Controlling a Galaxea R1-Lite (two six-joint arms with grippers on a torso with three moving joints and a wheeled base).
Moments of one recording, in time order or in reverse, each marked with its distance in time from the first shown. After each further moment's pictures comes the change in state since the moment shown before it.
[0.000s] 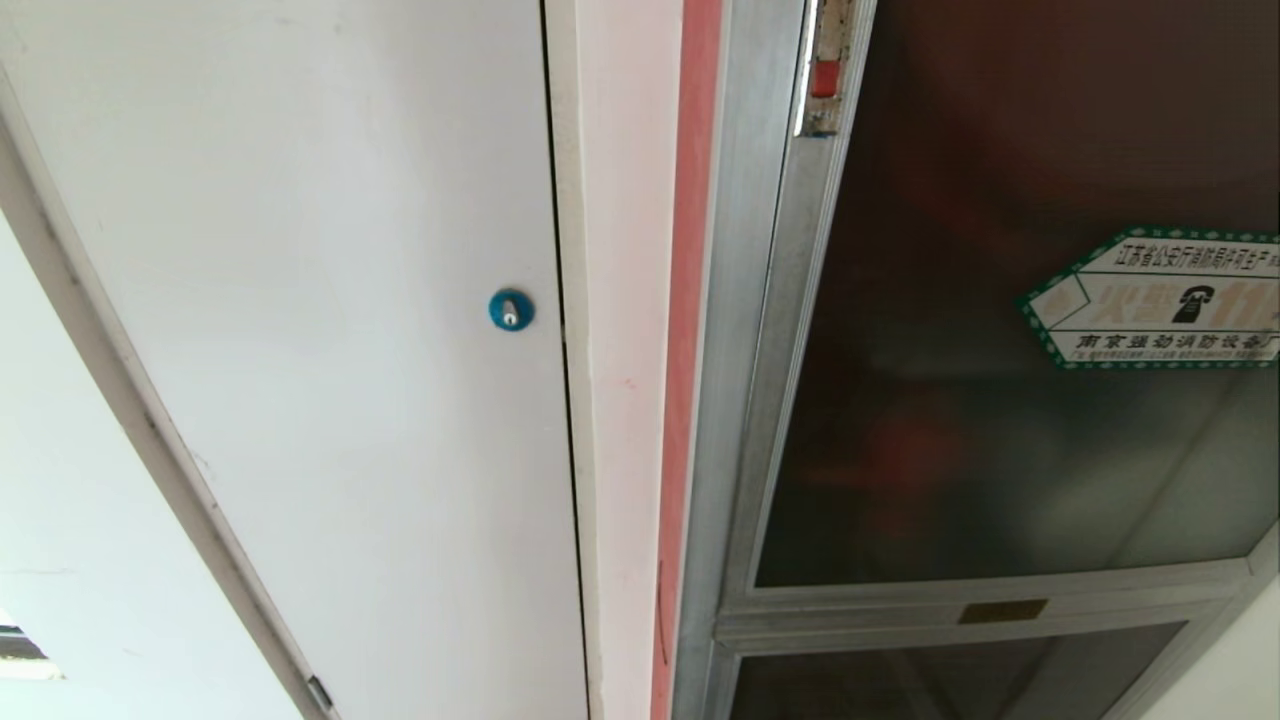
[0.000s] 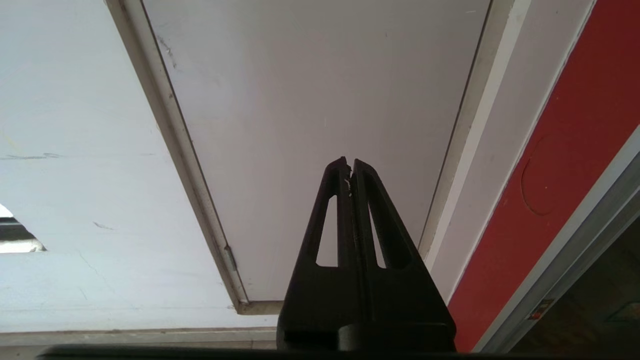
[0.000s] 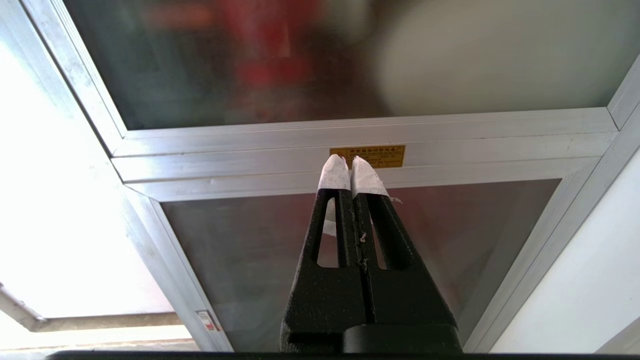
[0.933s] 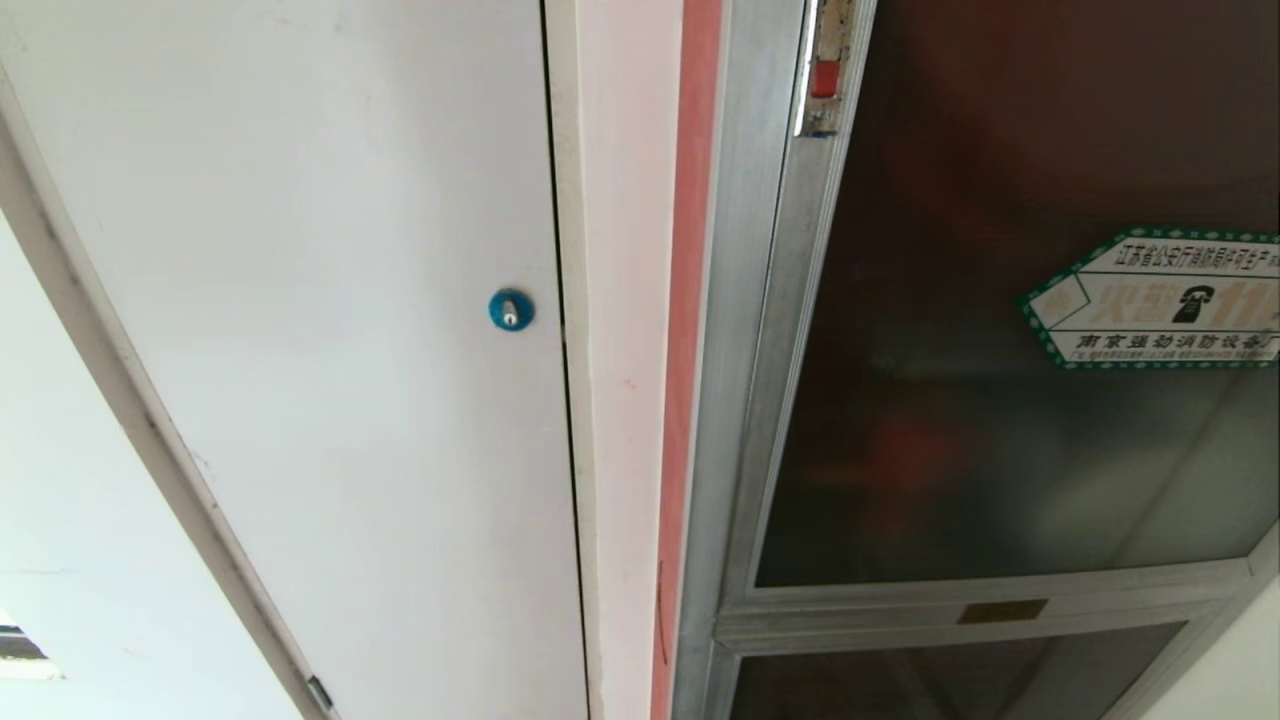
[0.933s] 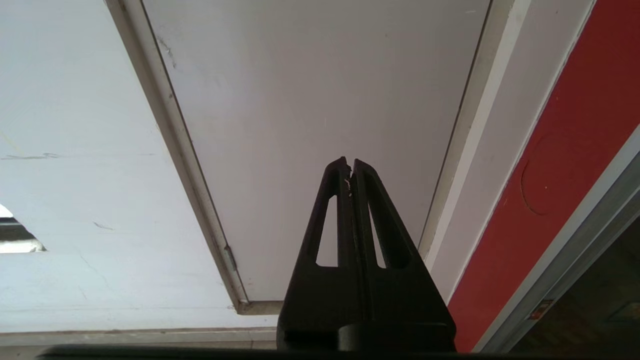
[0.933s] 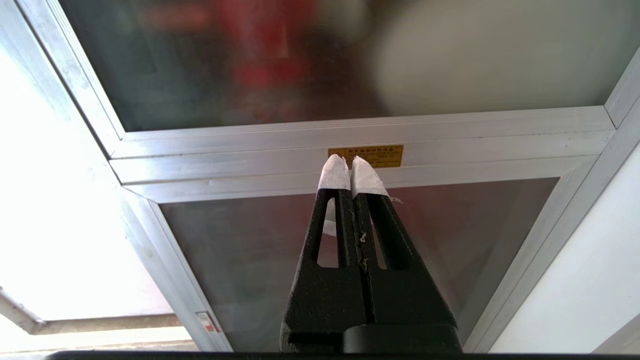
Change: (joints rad) left arm 0.000 0.000 0.000 0.000 0.000 0.000; right arm 0.000 0.000 0.000 0.000 -0.006 0.004
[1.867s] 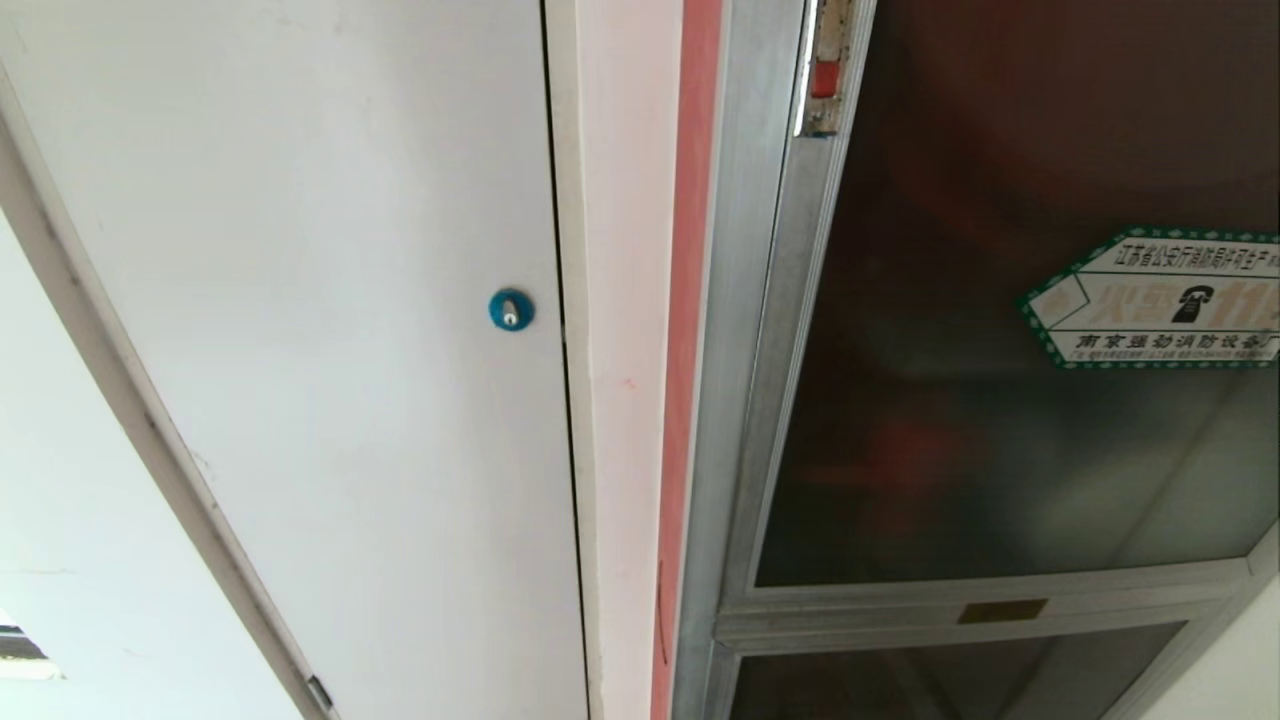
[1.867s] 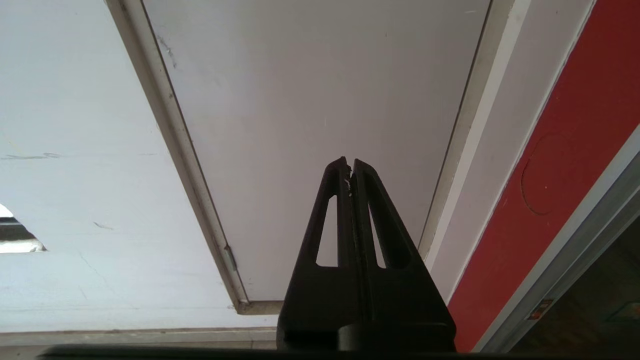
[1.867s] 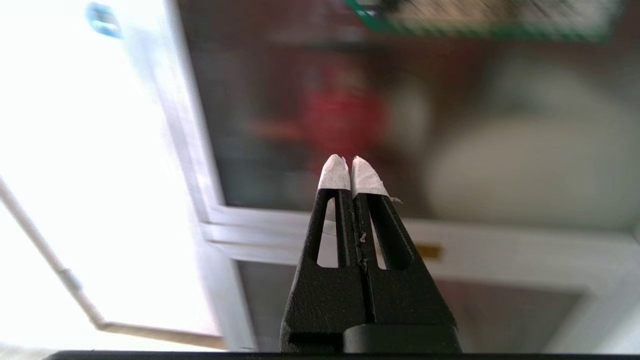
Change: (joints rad) left arm 0.001 0.000 0.000 0.000 0.000 0.000; right arm 0.000 0.280 -0.453 0.070 0.208 -0.004
